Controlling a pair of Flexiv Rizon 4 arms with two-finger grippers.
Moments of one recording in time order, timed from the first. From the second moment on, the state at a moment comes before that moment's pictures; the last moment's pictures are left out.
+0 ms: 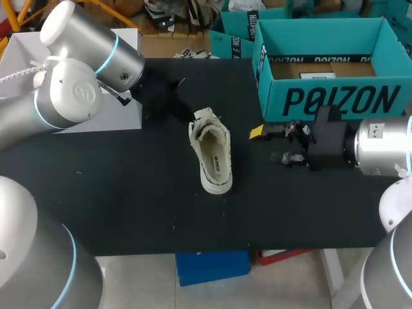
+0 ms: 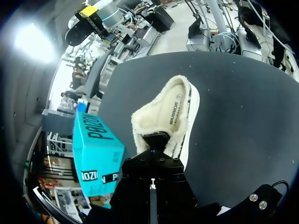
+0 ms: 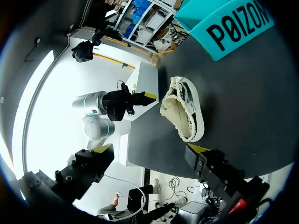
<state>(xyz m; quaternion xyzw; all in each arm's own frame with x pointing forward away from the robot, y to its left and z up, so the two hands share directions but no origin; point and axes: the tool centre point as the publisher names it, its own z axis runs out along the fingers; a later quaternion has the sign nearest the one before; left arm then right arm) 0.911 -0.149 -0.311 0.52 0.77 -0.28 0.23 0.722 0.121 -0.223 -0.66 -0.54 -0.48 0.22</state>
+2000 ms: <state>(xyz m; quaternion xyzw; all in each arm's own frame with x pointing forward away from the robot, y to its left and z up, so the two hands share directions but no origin) 0.897 -0.174 -0.314 0.54 0.75 -0.31 0.21 0.722 0.121 -0.223 -0.66 -0.54 -0.48 0.22</state>
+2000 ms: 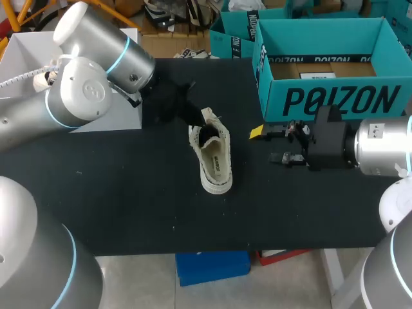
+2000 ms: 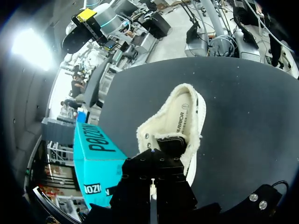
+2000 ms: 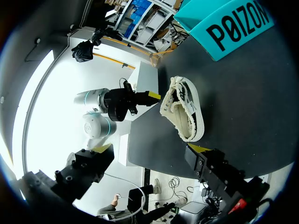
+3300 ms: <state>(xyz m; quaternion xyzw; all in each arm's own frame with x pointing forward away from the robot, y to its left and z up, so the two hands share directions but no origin) 0.861 -0.080 -0.256 0.57 0.81 -0.14 0.07 0.722 0.121 -0.223 -0.66 -0.54 -0.48 0.22</state>
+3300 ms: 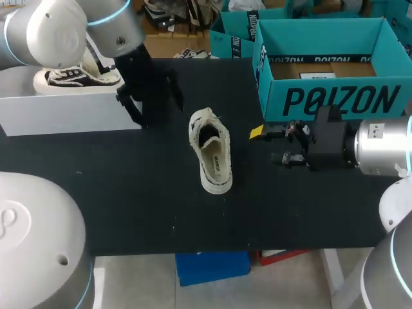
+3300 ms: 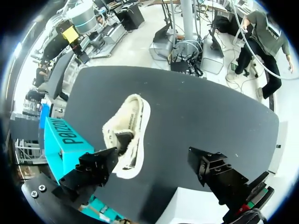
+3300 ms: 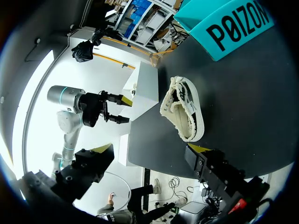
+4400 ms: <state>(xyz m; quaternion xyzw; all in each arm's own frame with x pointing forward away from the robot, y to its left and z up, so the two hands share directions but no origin) 0.833 0.011 -0.295 0.45 0.88 -0.11 0.06 0.722 0.121 -0.223 -0.66 -0.54 -0.48 0.22</state>
